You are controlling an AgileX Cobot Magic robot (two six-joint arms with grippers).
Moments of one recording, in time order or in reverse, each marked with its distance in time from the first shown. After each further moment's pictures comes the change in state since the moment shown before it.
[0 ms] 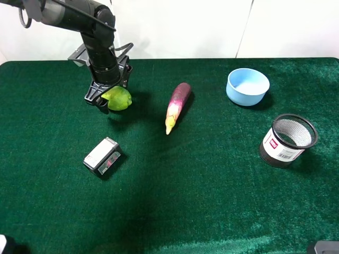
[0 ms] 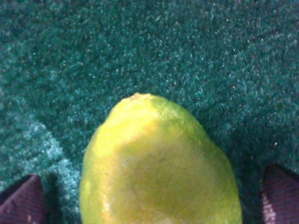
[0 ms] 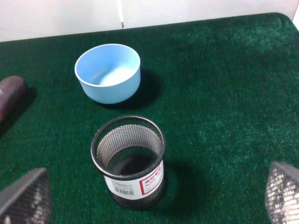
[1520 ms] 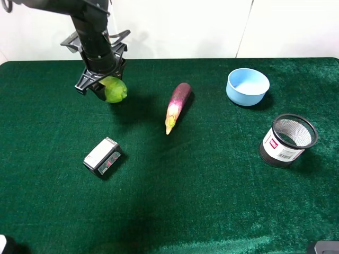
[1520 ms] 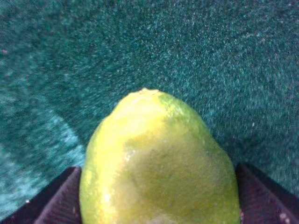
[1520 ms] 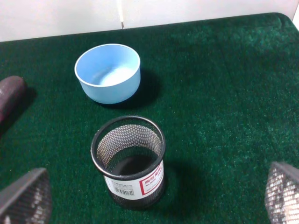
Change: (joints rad) left arm 0.000 -0.095 -0.004 0.015 0.068 0.111; right arm 0.000 0.000 0.000 0.000 0.000 0.000
